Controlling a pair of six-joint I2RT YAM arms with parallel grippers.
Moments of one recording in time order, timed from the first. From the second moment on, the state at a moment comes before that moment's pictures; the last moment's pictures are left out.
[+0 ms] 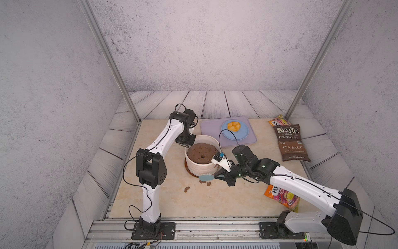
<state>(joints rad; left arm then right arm) -0.40 2.04 2.01 -1.38 -0.02 0.01 0.82 1.27 1.00 -0.52 -0.50 -0.09</state>
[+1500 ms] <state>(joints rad) -0.47 1.85 1.92 -1.47 -0.04 -0.77 0.82 1.25 0.98 -0.50 -0.47 -0.08</state>
